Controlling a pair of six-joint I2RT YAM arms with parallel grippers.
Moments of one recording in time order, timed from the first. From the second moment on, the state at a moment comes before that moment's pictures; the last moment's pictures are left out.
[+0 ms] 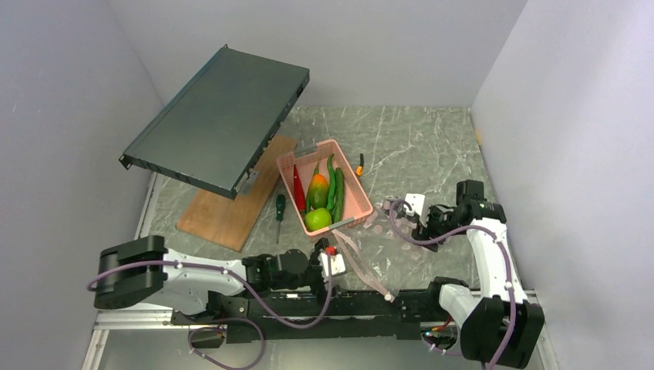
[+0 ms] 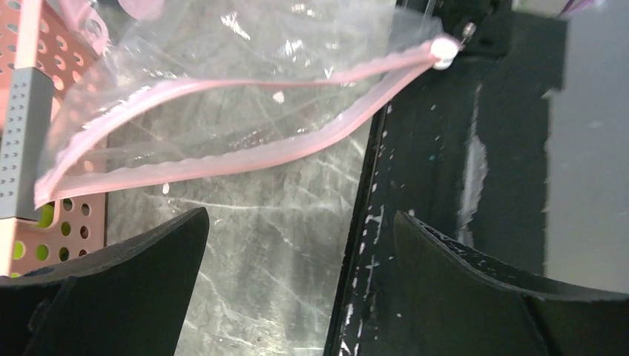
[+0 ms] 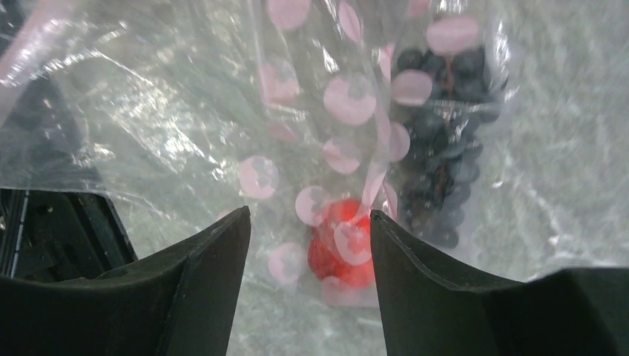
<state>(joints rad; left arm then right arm) -1.35 1.23 0.40 0.48 -0.01 -0.01 -0.18 0.97 0.72 -1.08 -0.72 -1.40</state>
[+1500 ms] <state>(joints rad) -1.39 1.75 0.55 0.94 -0.28 0.25 -0.19 1.28 0.68 -1.10 -0.54 -2.03</state>
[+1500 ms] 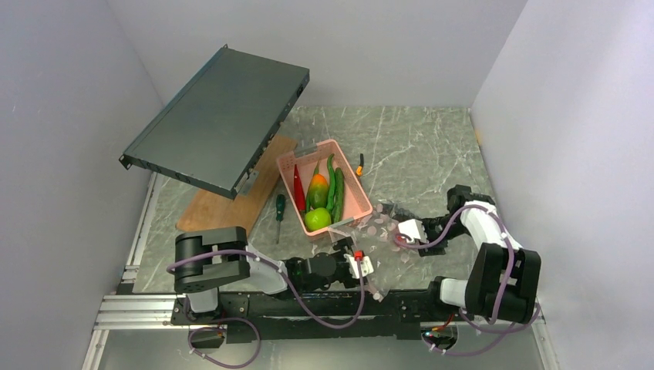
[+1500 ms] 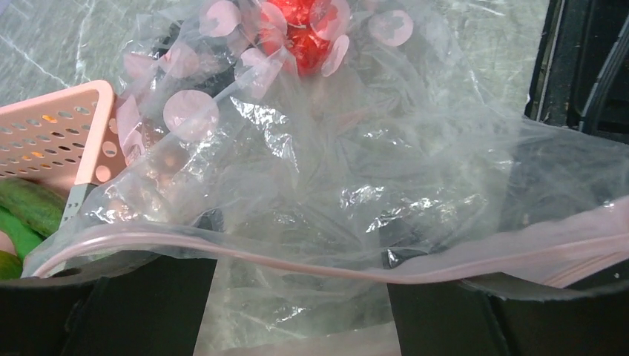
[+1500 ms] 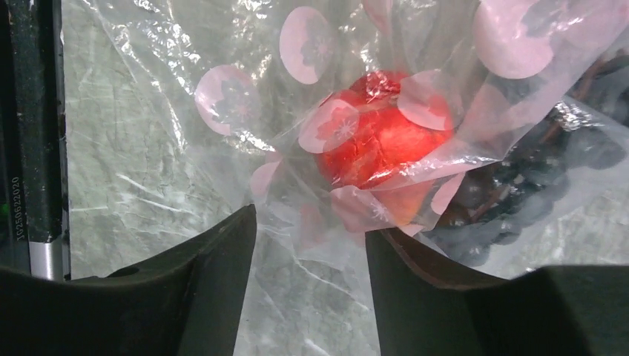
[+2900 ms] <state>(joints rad) -1.33 1.87 0.51 1.18 -0.21 0.26 0.28 1.25 0.67 -0.90 -0.55 -1.68</state>
